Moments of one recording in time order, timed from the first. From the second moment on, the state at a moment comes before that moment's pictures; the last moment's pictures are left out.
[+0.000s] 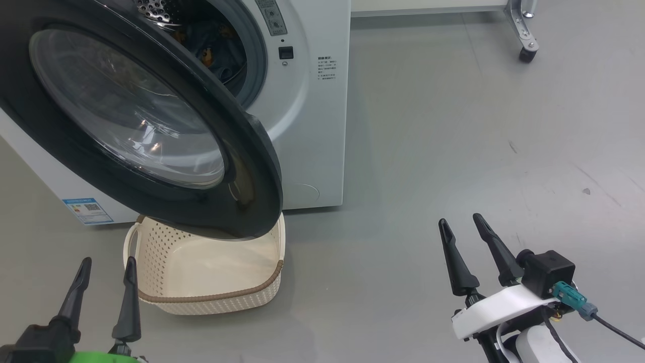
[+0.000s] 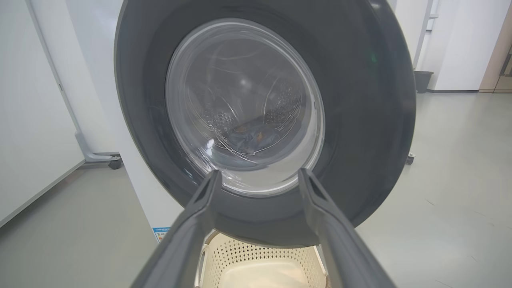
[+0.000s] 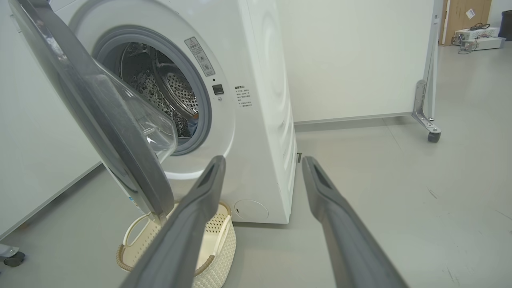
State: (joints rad) left arm 0.11 0.15 0.00 0.04 -0.34 -0.08 -0.26; right arm -0.05 -0.11 0.33 0.16 0.47 0.11 -0.23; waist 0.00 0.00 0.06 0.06
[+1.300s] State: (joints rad) left arm 0.11 0.08 0.06 0.05 -0.28 -0.12 -0.26; right arm -0.15 -0.11 0.29 -0.16 0.38 0.11 -0.25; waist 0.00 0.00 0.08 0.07
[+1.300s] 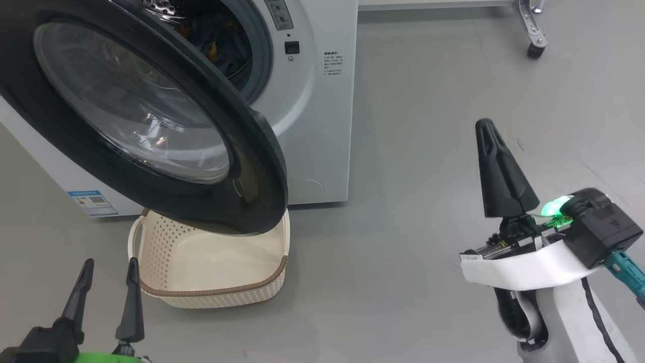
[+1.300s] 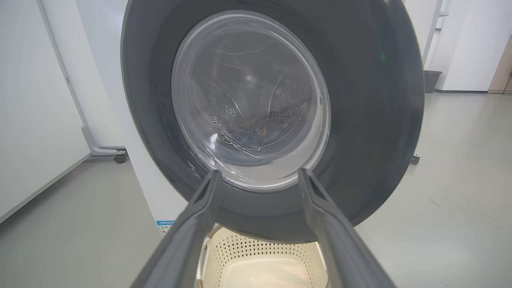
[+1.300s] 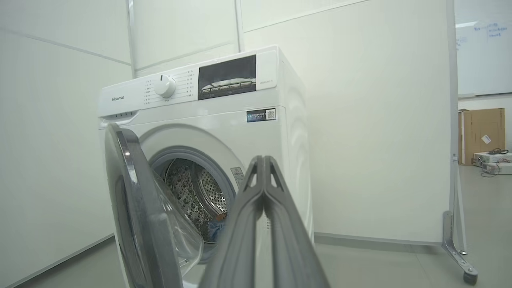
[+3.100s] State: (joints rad) left arm -0.03 0.04 -0.10 -0.01 -0.43 -0.13 -0.26; right arm -0.40 -0.35 0.68 -0.04 0.41 0.12 -0.18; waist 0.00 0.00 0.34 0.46
